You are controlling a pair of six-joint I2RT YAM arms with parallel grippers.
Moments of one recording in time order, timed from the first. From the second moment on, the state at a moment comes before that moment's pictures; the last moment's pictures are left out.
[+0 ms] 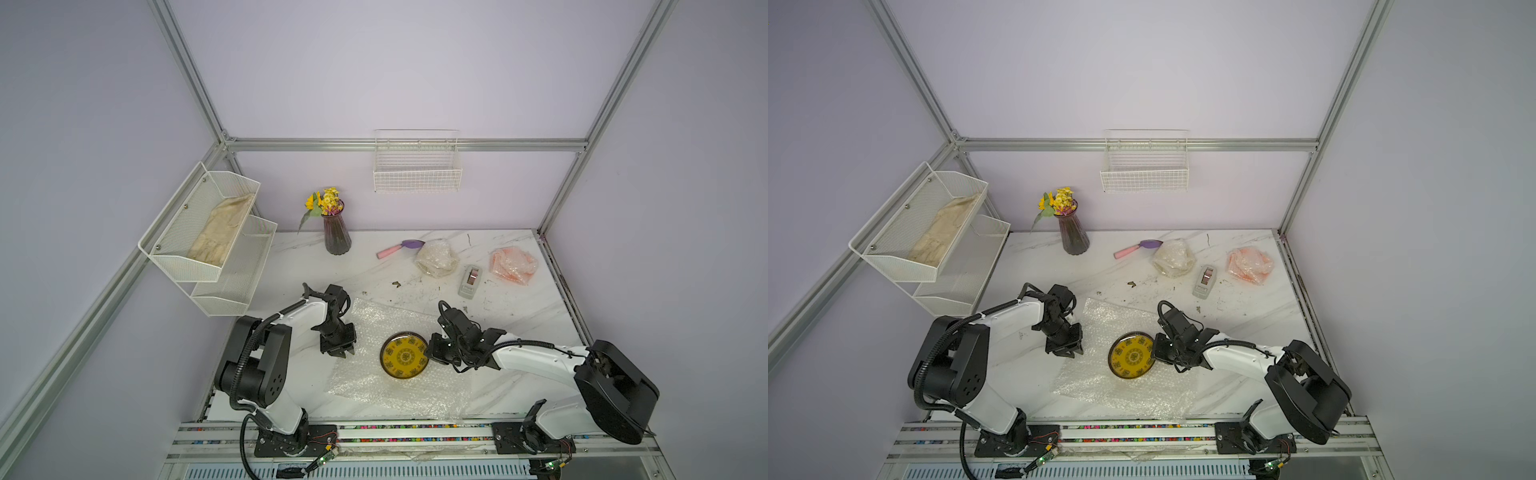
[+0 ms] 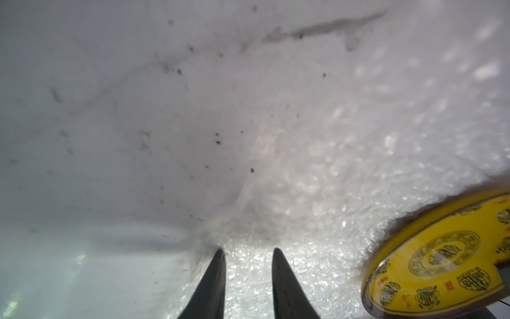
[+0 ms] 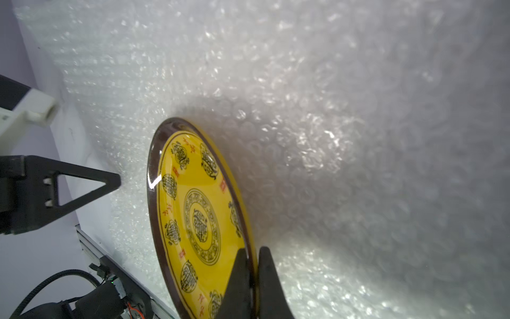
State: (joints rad) left arm -0.26 1.64 0.92 -0.89 0.27 -0.50; right arm 0.79 1.43 0.64 -0.19 -0.22 1.01
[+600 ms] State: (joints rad) left arm -0.18 1.52 0.81 -0.80 0.28 -0.61; right arm 0.68 1.67 0.86 -0.21 -0.24 0.75
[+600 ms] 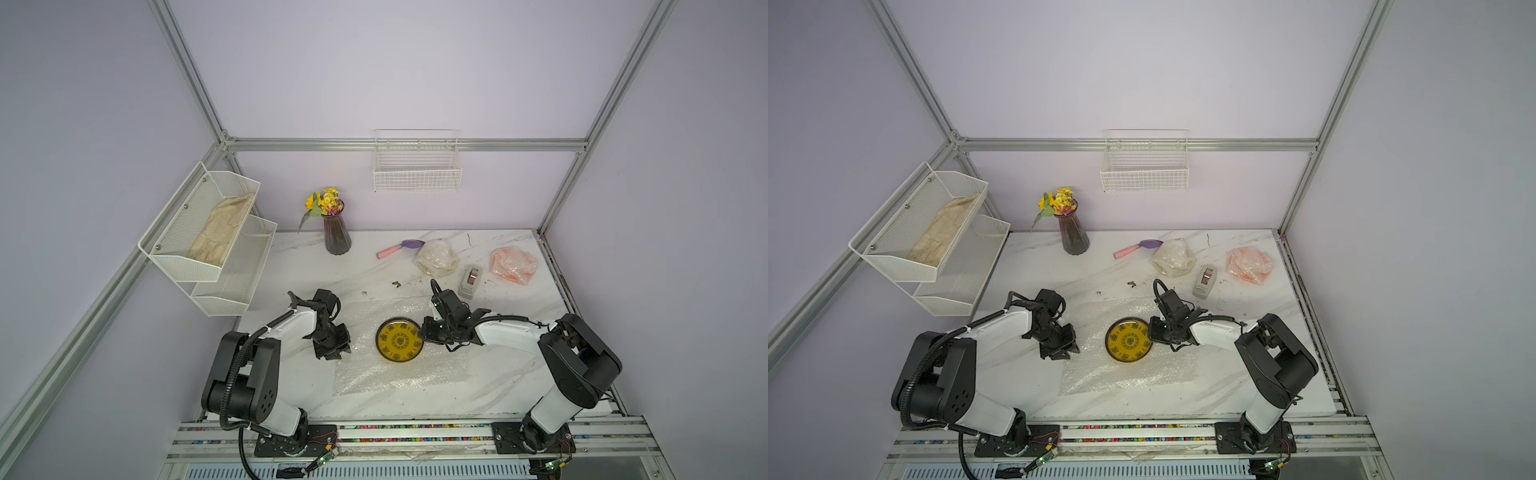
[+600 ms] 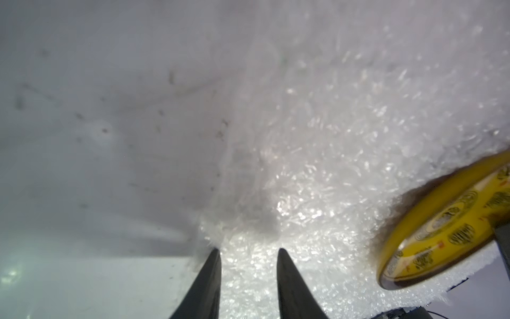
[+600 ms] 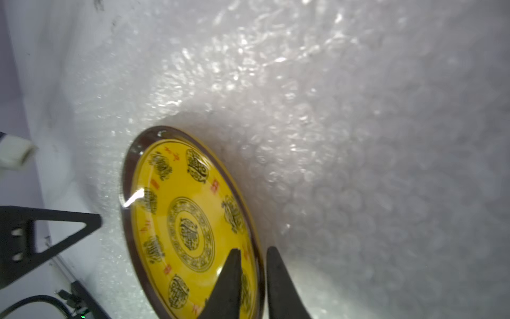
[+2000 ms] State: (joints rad) left arm -0.38 1.47 0.77 -0.95 0.18 -0.71; right arm 1.23 1.56 0.85 -0.76 0.21 -0.33
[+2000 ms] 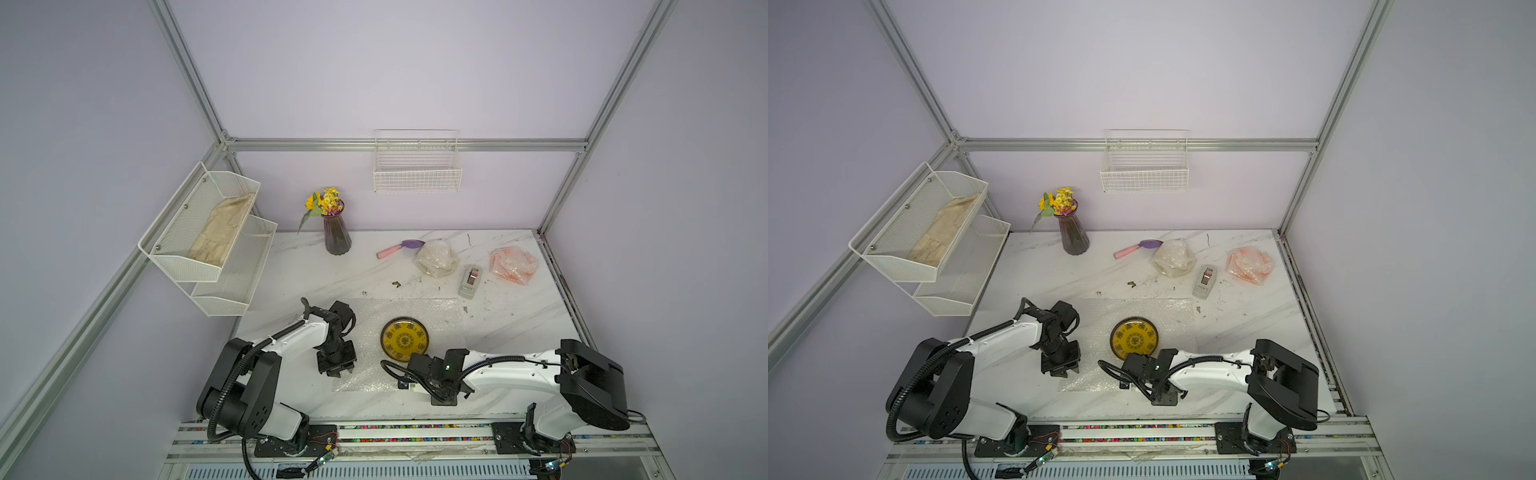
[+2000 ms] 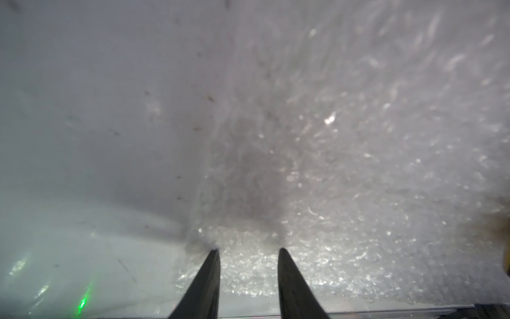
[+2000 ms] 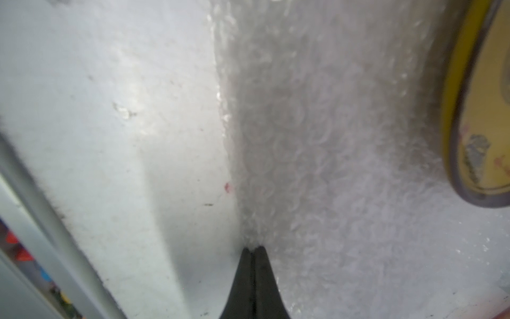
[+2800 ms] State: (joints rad) left arm -0.45 1.43 1.16 -1.11 0.02 -0.59; right arm 0.80 1.51 0.98 -0.72 -0.26 0.14
